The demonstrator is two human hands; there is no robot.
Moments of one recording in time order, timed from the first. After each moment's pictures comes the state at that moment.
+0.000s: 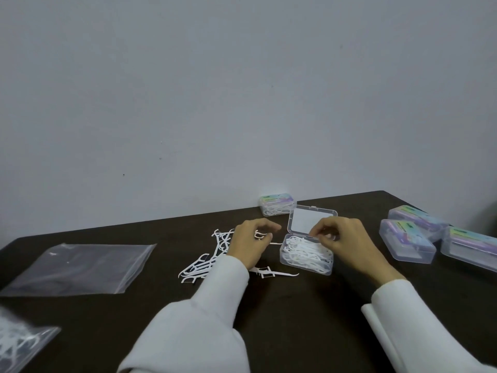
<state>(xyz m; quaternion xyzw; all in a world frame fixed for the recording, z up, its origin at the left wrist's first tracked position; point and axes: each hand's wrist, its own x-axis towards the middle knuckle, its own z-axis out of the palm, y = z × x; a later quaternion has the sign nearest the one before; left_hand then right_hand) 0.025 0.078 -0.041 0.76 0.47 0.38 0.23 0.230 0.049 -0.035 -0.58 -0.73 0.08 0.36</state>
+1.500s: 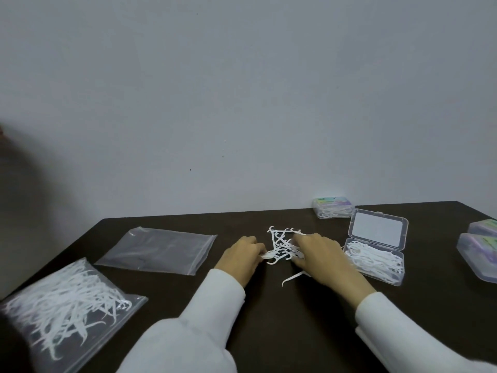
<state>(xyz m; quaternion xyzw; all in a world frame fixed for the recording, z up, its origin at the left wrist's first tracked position) -0.092 0.056 -0.052 0.81 0.58 0.13 -0.01 0.082 0.055 -0.037 -0.59 -0.80 -0.05 0.10</state>
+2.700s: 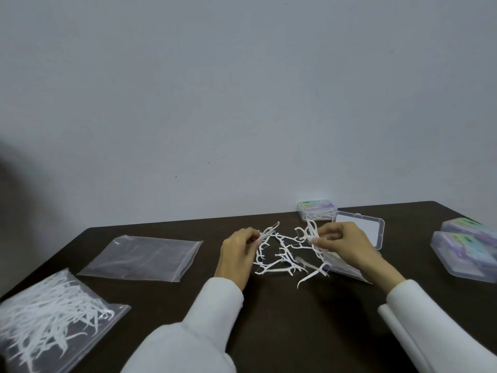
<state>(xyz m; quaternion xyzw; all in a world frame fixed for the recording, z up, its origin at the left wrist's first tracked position) -0.062 0.052 -0.055 0.71 0.52 0.47 0.05 0.151 0.050 -0.016 -0.59 -0.63 0.29 0.41</state>
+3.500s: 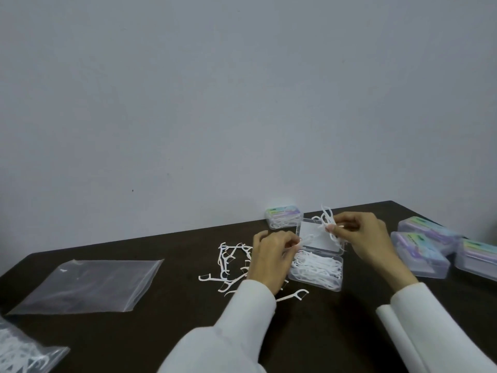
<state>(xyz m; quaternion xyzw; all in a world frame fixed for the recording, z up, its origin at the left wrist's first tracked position) 0.050 0.067 -0.040 0.80 0.44 0.41 0.06 0.230 0.054 -0.009 -0.61 -0.61 0.13 0.48</state>
